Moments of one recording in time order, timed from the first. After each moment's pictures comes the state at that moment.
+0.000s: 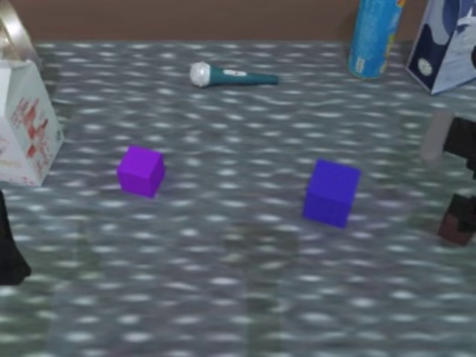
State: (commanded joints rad) left arm 0.00 0.00 0.00 0.00 0.00 0.00; right arm 0.09 1.97 1.33 -0.93 0.00 -1.00
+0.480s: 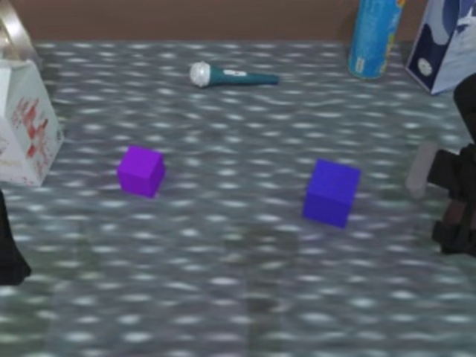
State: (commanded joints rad) left arm 0.00 0.00 0.00 0.00 0.00 0.00; right arm 0.09 2.11 1.20 -0.66 0.00 -1.00
